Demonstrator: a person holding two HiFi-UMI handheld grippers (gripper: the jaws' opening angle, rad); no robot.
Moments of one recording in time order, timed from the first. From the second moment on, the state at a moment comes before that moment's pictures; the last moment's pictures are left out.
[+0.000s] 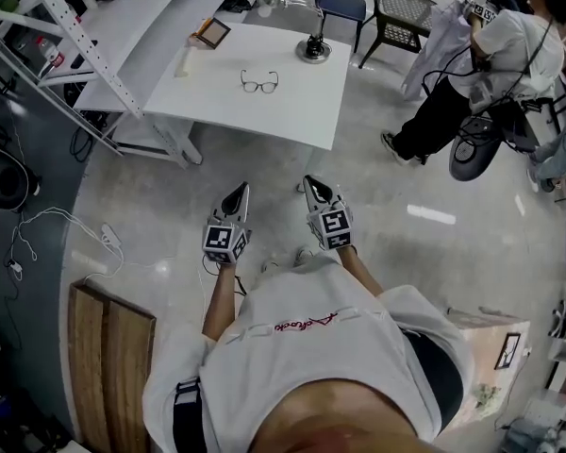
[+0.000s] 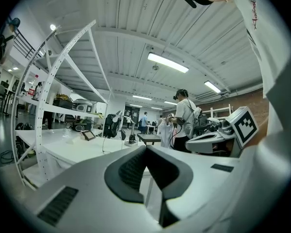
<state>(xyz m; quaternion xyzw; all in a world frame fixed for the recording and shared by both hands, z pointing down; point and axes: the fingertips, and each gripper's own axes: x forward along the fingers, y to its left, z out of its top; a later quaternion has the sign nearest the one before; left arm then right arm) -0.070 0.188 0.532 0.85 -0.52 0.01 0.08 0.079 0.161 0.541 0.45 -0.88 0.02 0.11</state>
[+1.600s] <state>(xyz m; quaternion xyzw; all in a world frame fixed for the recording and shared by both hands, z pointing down) -0.100 -0.082 0.542 0.85 -0.52 0.05 0.07 0.052 -0.108 0.572 0.47 -0.88 0.05 0.09</state>
